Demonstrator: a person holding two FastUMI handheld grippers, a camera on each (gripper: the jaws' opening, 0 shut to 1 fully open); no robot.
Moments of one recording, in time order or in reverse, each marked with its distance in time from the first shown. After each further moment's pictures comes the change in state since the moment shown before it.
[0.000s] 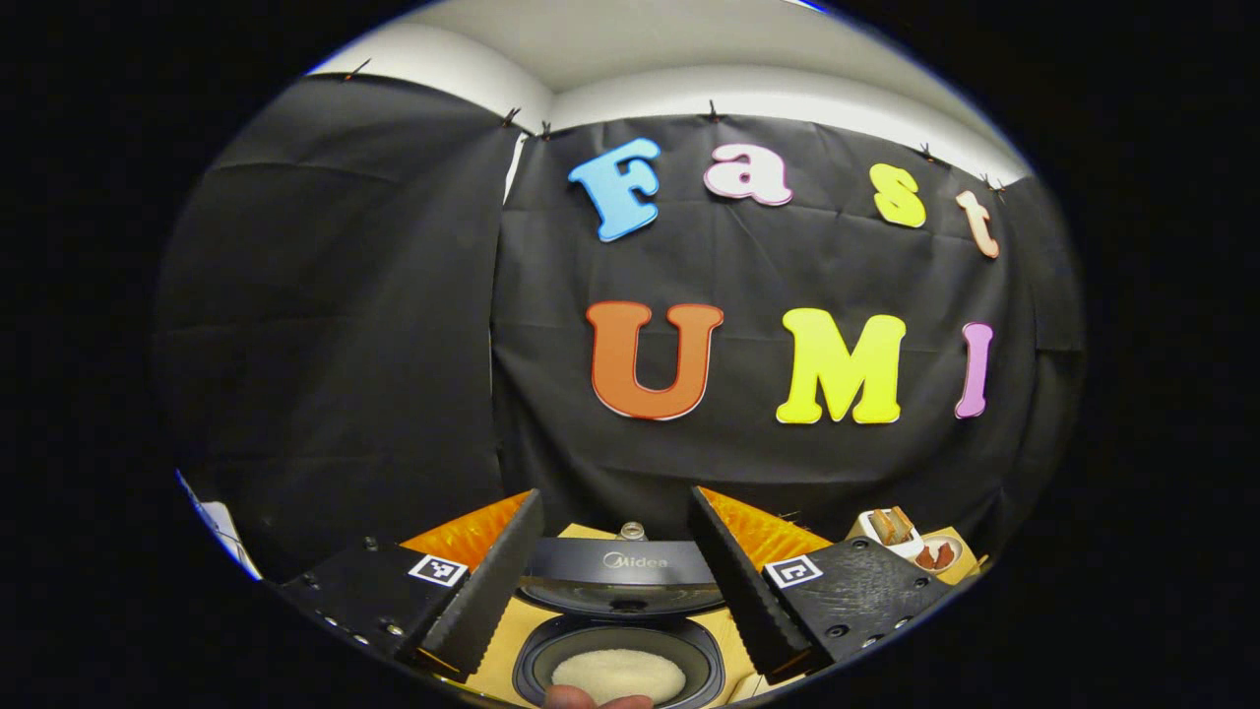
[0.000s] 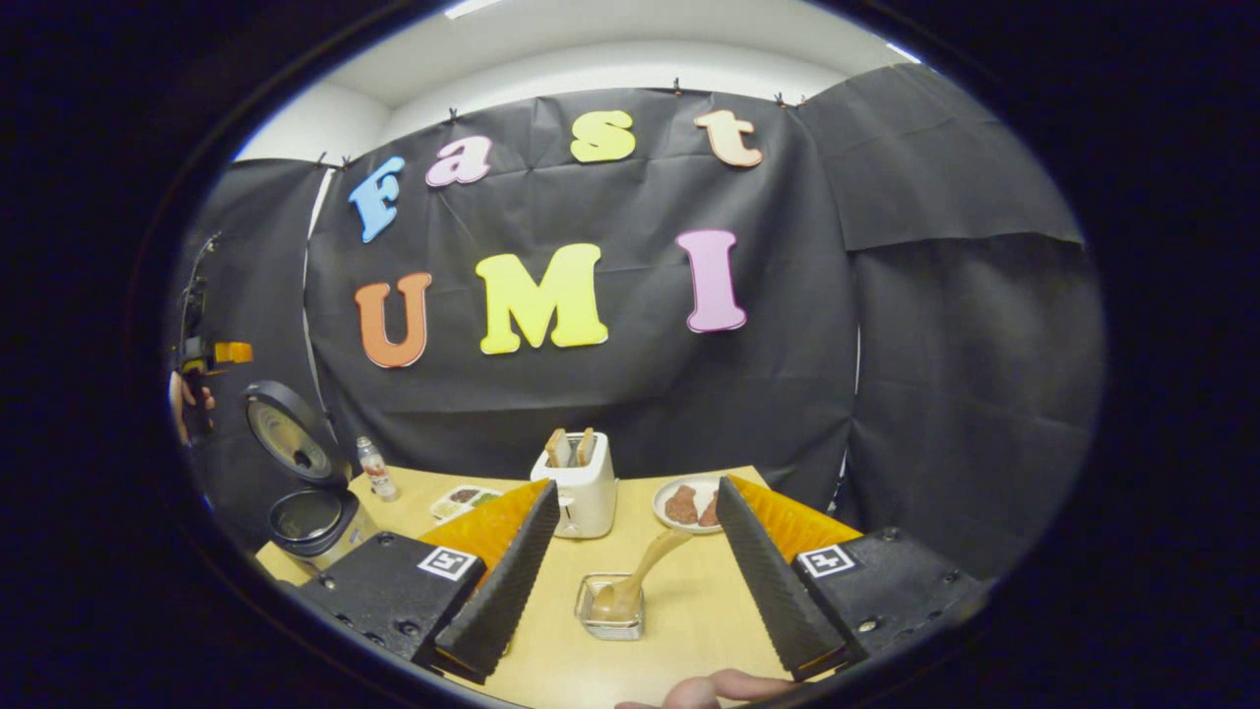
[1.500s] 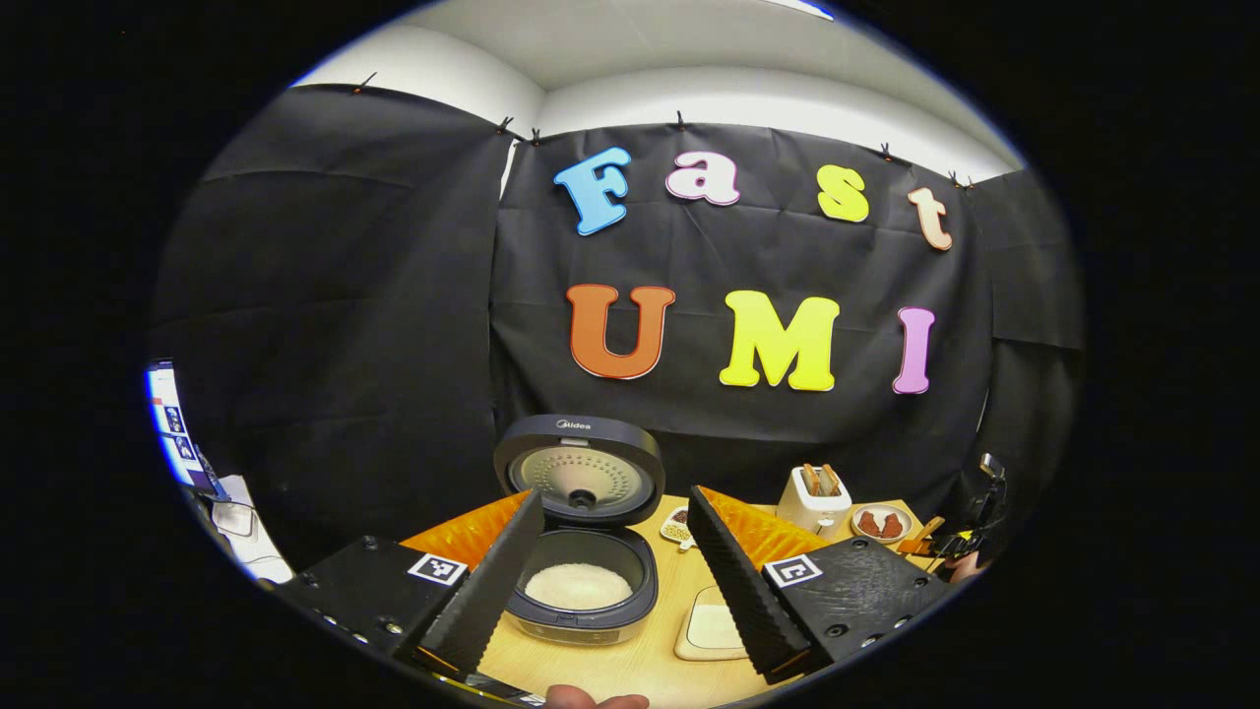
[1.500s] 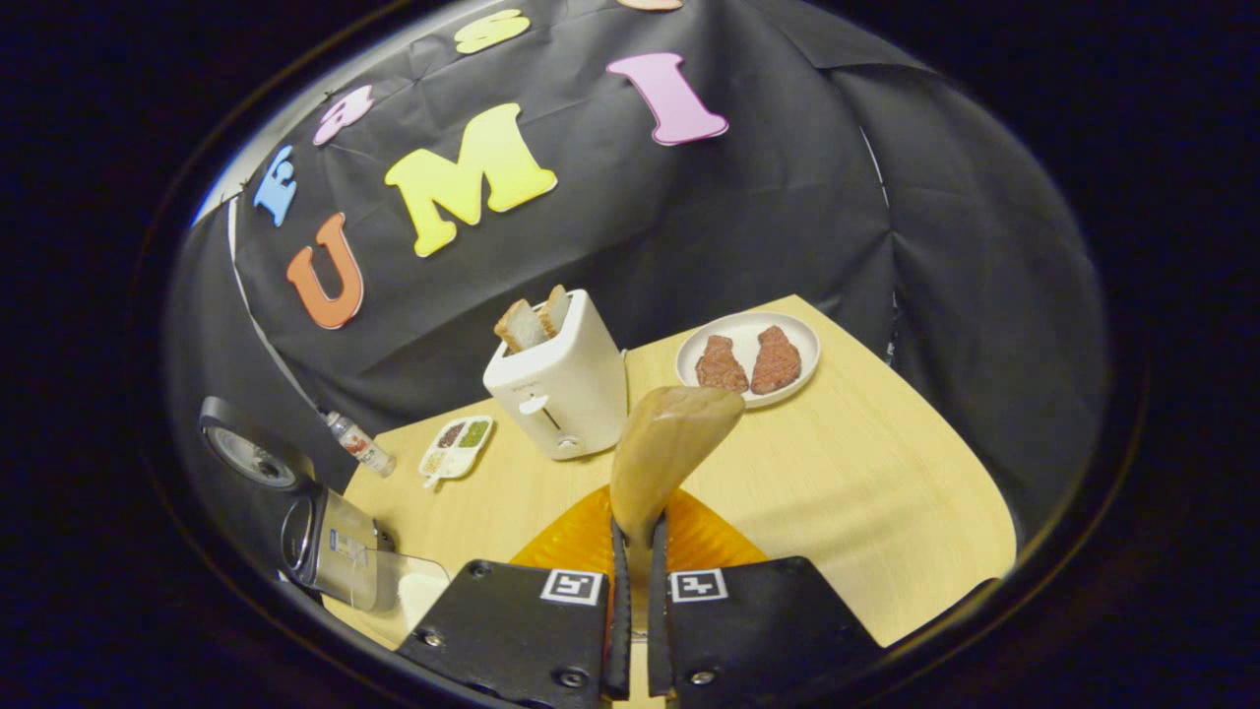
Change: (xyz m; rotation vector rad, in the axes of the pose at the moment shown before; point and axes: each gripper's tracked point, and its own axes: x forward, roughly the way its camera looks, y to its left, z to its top) left arm -0.201 -0.059 -0.035 0.036 0.016 -0.027; right arm 0.168 -0.001 -0.163 0.274 0.405 0.050
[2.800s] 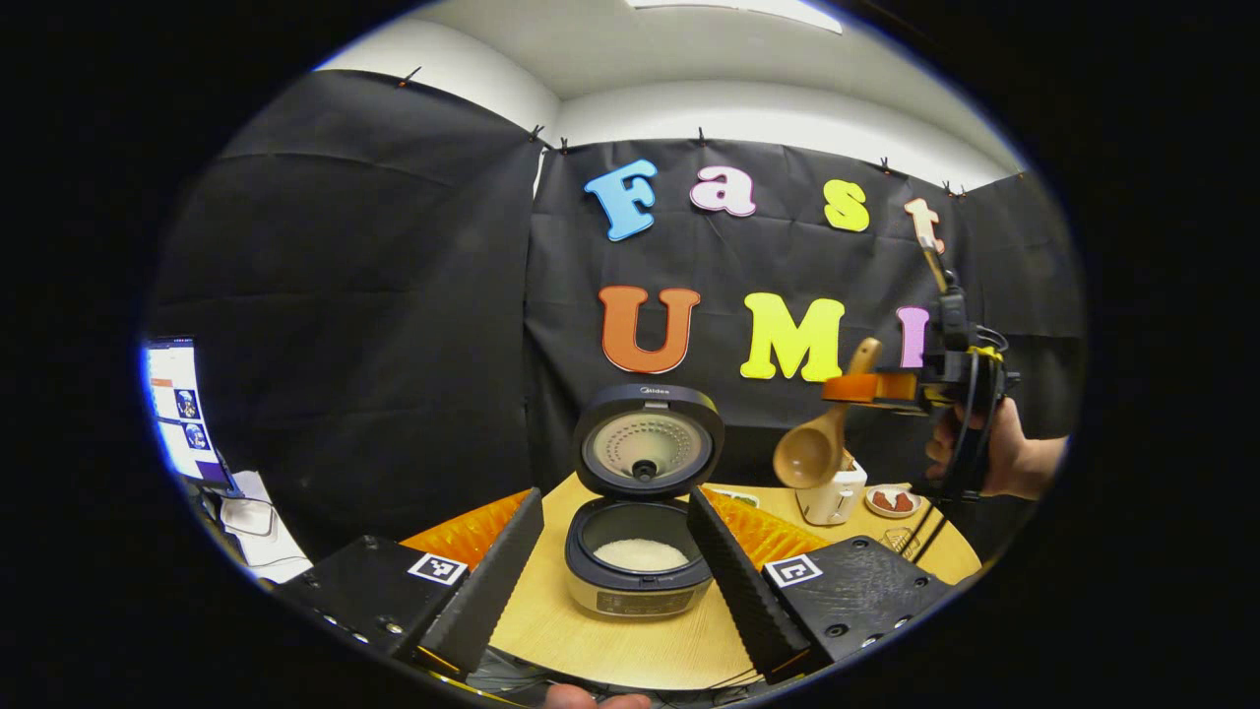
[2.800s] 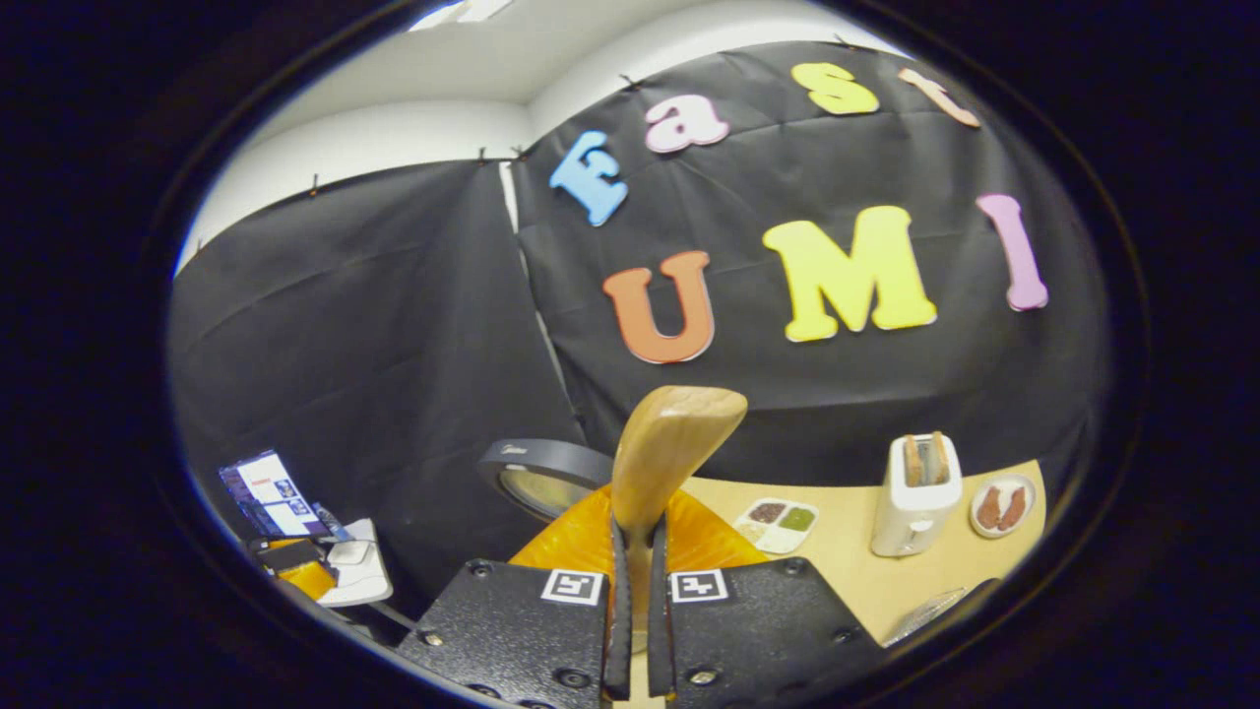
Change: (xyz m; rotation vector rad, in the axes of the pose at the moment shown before) left arm -0.062 0.088 -0.035 0.006 -0.039 -0.019; right arm -0.175 0.372 0.059 -0.330 -0.159 0.581
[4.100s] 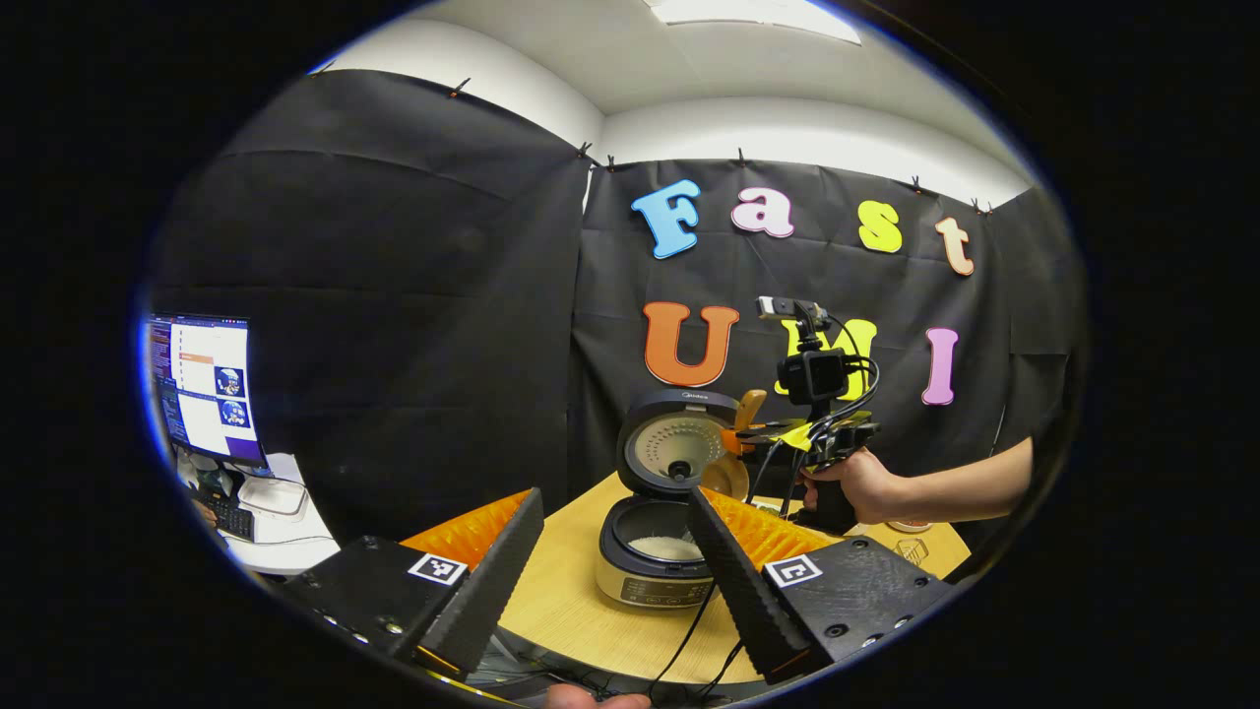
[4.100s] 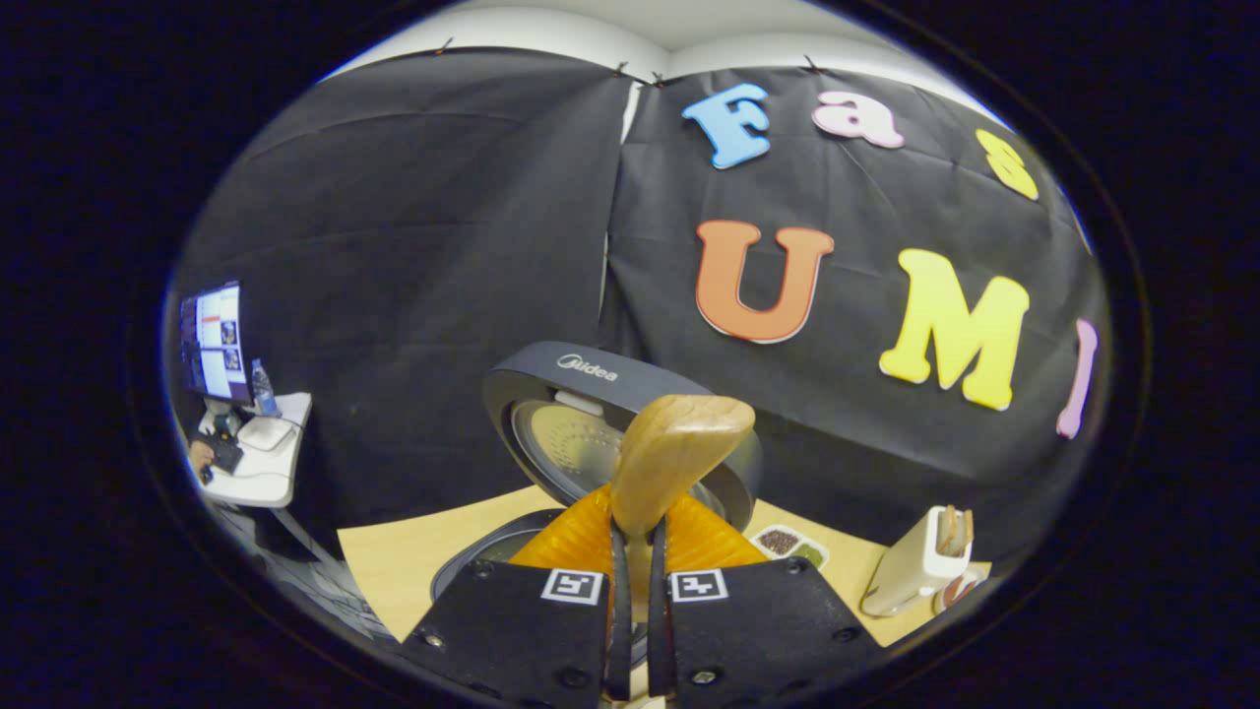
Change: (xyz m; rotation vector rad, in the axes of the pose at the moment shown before) left arm -0.056 0.021 -0.010 -0.050 -0.045 0.122; right arm 0.154 0.144 -0.101 -0.528 0.090 0.065
